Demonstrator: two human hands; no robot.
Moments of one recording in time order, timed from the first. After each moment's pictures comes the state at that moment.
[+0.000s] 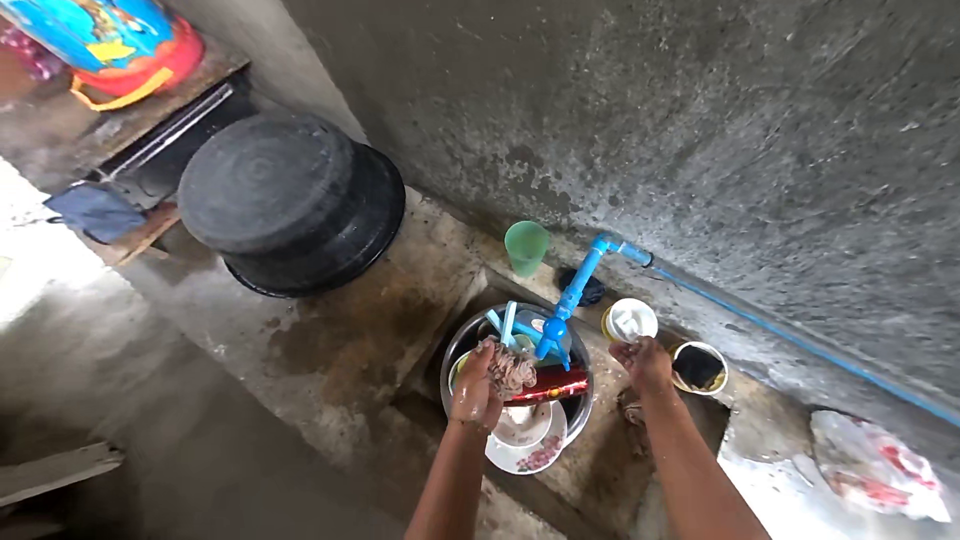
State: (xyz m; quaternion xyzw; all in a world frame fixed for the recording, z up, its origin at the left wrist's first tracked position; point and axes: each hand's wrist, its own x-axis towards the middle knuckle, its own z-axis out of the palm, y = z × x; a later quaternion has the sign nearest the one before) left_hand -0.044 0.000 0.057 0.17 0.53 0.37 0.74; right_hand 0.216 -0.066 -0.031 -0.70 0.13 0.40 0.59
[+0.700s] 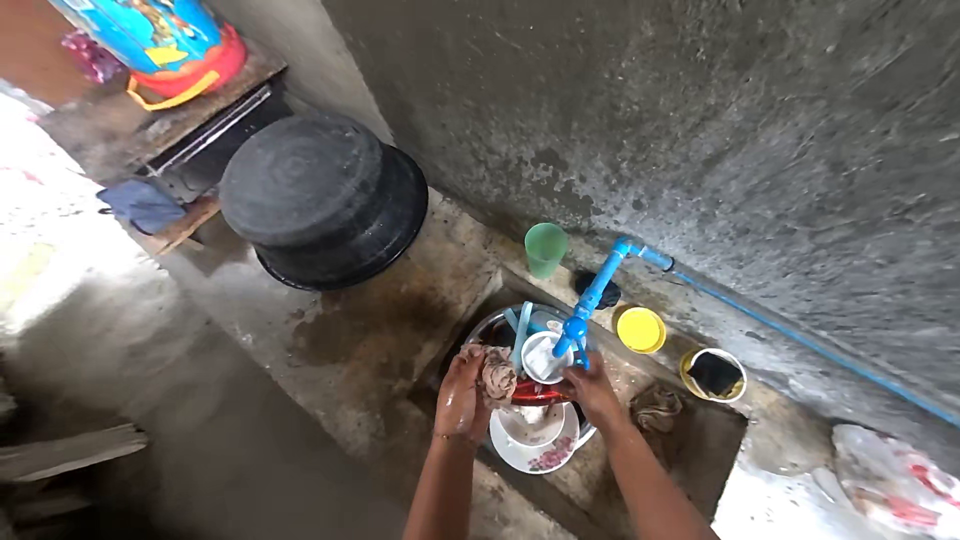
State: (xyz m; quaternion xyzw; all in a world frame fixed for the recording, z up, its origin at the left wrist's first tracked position) left_hand -0.083 -0.002 0.084 0.18 0.55 0.42 0.70; right_hand 0.101 -0.069 -0.019 -0.64 -0.08 0.58 0.50
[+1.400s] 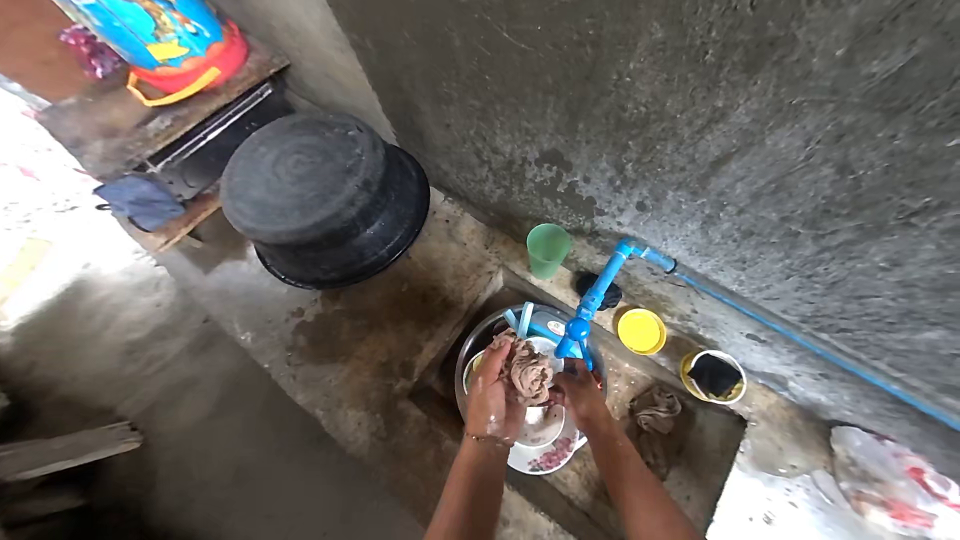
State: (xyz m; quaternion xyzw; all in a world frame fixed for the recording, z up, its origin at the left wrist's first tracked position) left_hand -0.044 -0.010 0.106 0.11 0.46 0.44 0.76; right_hand 0.078 -0.065 -0.014 -0.64 -0.03 0.58 0.49
